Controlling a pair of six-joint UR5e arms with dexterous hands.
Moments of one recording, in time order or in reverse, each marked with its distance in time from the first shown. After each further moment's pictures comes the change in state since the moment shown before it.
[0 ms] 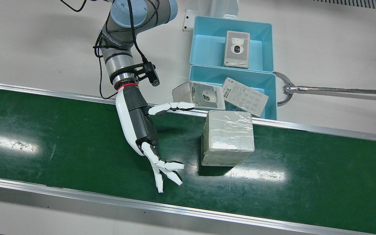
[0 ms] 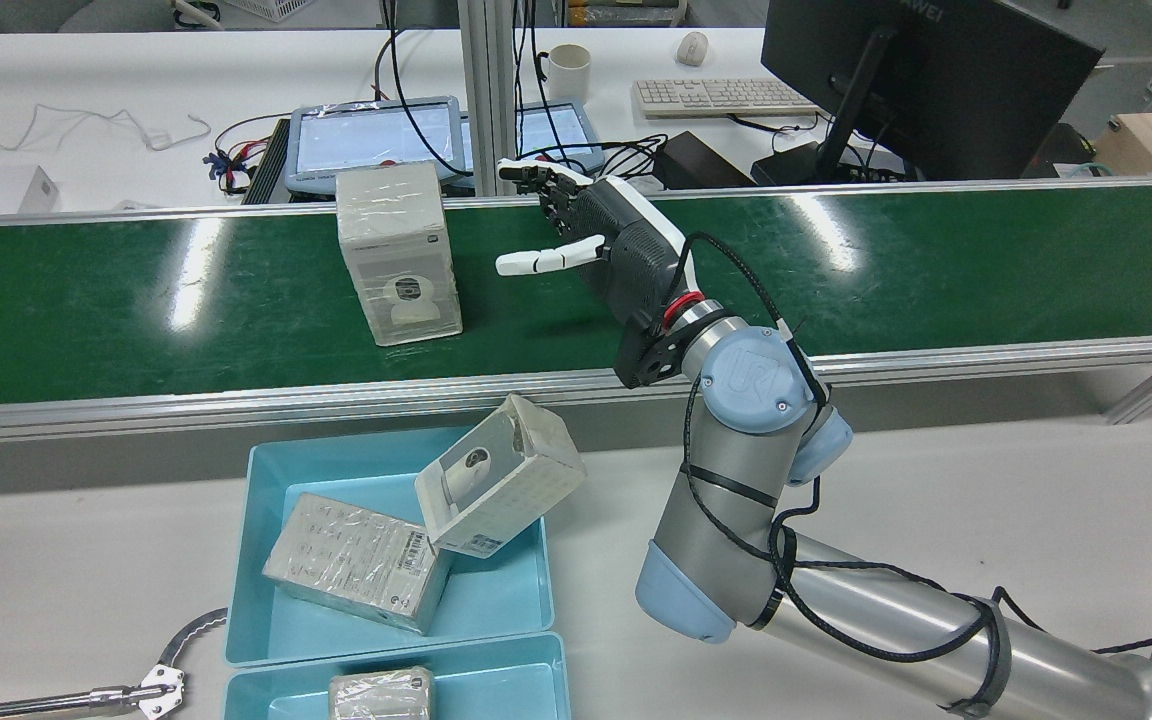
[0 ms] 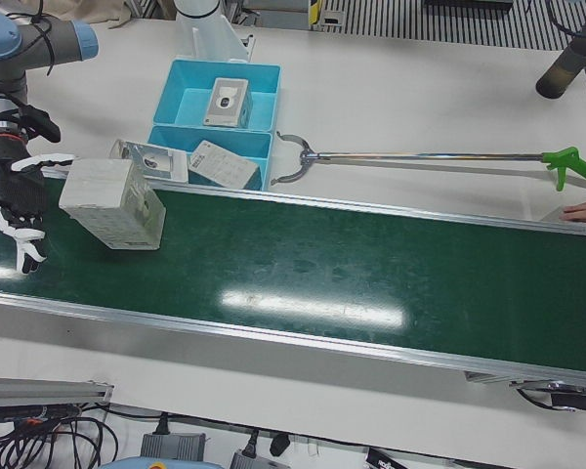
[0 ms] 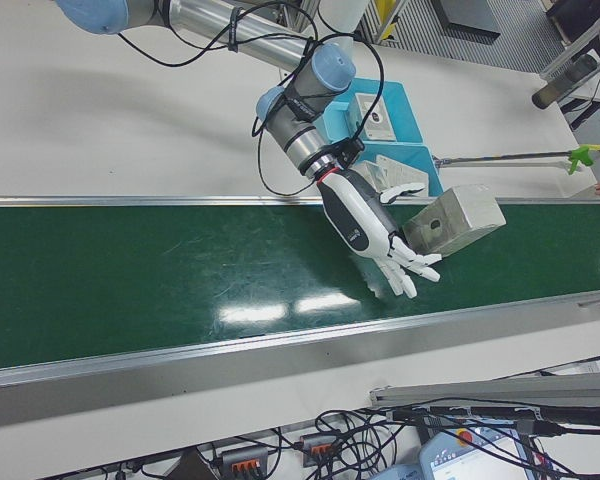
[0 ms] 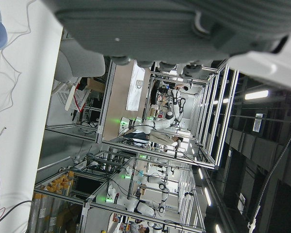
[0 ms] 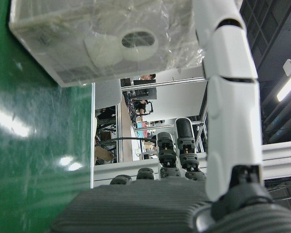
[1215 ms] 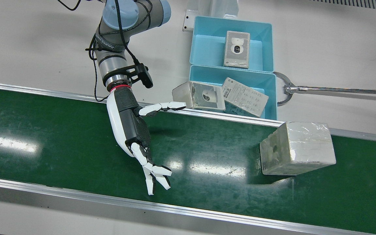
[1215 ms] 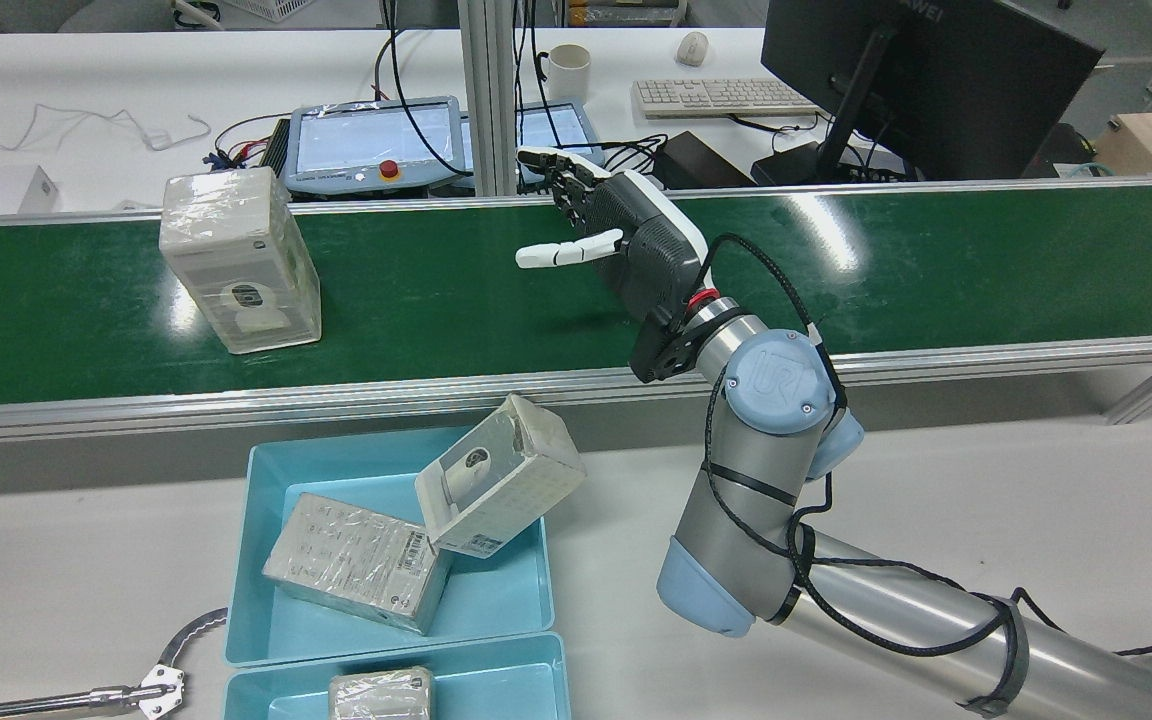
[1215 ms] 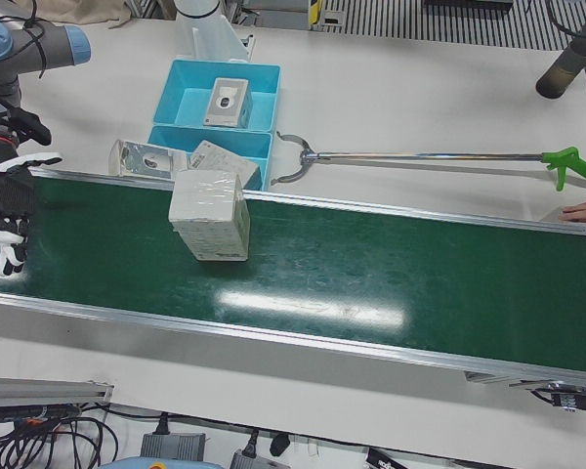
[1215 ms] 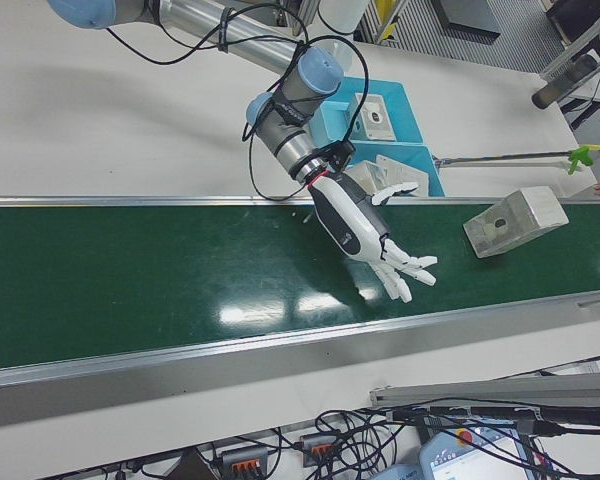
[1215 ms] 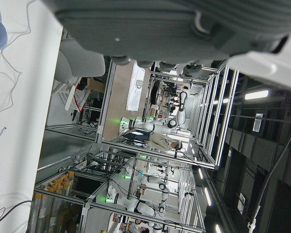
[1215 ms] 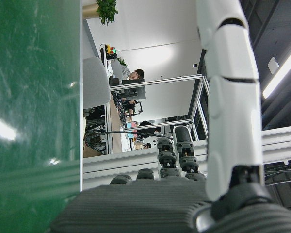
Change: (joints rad) left arm 0.000 0.000 0.000 0.000 0.000 0.000; right arm 0.016 -0.039 0.003 0.076 0.012 0.009
